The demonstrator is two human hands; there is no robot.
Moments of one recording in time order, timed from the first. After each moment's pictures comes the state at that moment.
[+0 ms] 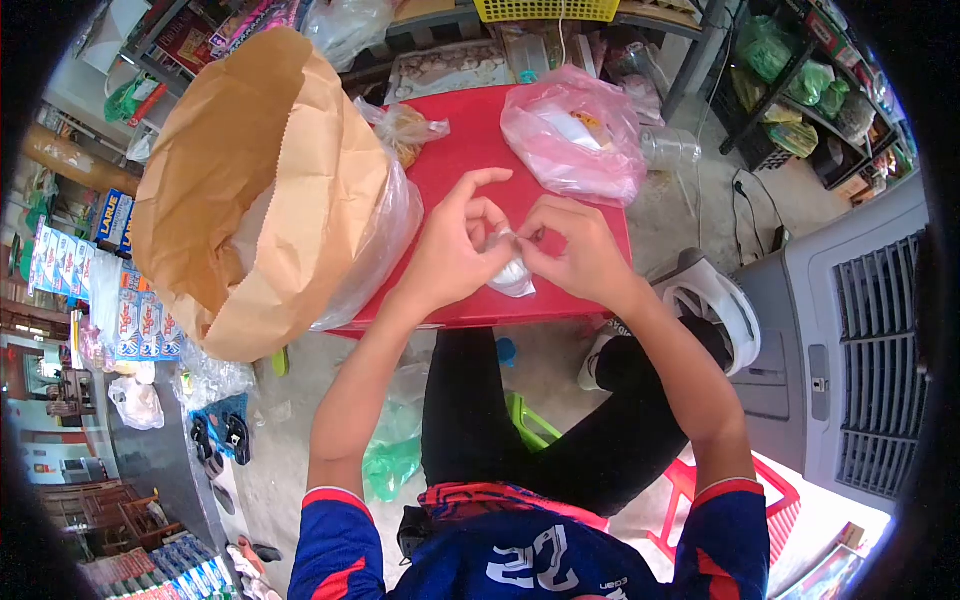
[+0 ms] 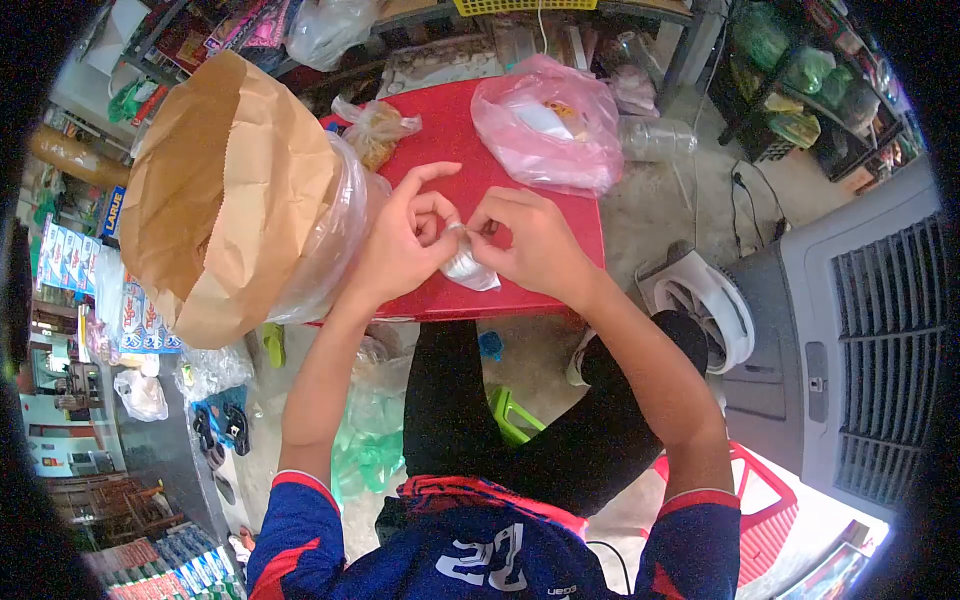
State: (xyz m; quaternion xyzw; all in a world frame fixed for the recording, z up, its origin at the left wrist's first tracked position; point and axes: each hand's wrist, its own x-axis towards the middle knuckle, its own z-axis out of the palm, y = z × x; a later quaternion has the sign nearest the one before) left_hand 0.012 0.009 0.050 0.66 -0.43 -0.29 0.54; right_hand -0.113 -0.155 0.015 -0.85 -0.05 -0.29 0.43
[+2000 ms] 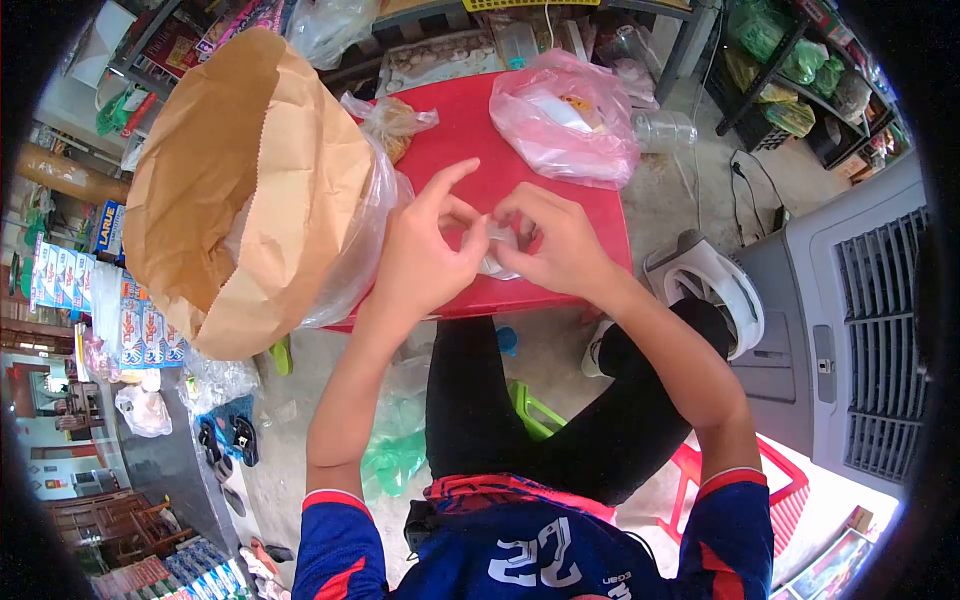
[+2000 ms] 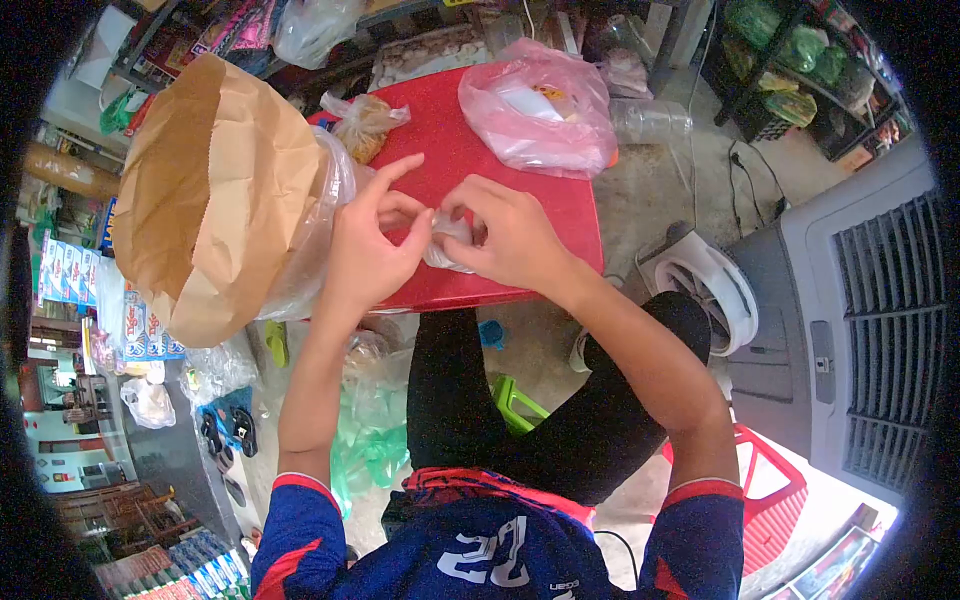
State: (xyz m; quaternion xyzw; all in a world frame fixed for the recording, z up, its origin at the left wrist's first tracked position) left_hand -0.002 0.020 0.068 0.74 -0.46 -0.10 0.49; right_hand -0.111 -0.136 0.009 -0.85 0.00 -0.30 0.44
